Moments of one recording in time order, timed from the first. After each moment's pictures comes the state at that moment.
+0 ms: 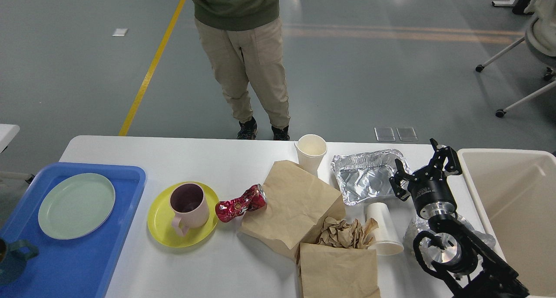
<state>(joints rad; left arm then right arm) -1.09 0.92 0.89 -0.63 0.52 -0.71 -0.13 0.23 -0.17 1.13 0.98 -0.30 0.05 0.40</state>
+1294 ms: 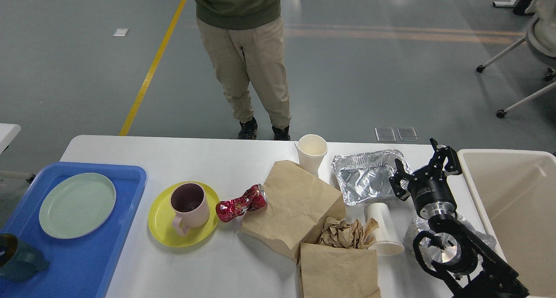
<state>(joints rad) -1.24 0.96 1.11 -0.83 0.32 -0.52 -0.13 0.23 -0.17 1.13 0.98 -0.30 0.05 0.40</state>
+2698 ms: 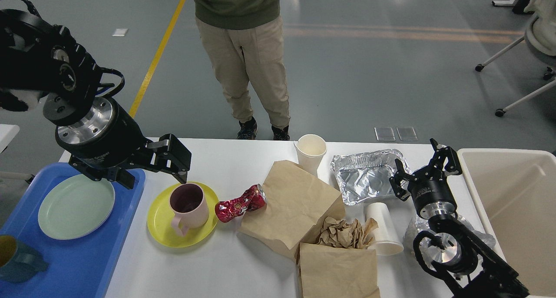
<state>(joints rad) -2.53 0.22 1.47 -1.76 -0.15 -0.64 -0.12 0.23 -0.17 1.13 0.98 -0.30 0.05 0.40</state>
